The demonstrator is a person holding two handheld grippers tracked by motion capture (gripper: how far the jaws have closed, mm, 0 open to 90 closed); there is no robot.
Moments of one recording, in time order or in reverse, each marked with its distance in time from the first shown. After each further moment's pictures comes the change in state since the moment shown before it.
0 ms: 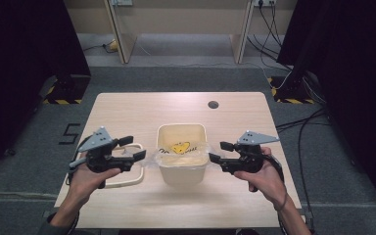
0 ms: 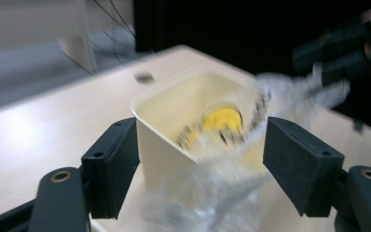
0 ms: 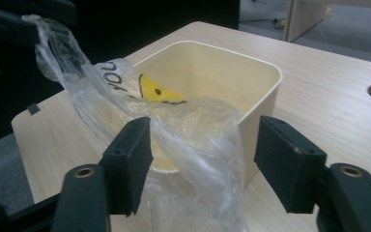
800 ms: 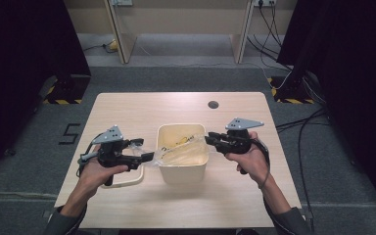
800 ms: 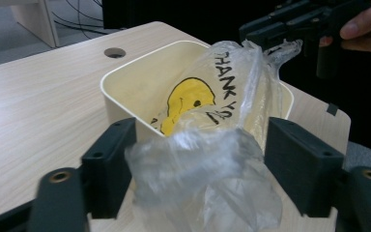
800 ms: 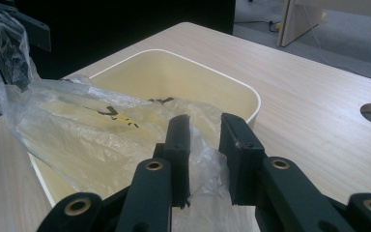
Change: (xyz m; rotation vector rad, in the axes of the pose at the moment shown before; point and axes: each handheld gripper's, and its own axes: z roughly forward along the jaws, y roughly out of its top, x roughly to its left) left arm 0.012 0.004 0.025 0.016 -0.108 -0.035; right arm -0.030 0.017 0.044 0.010 -0.022 -0.044
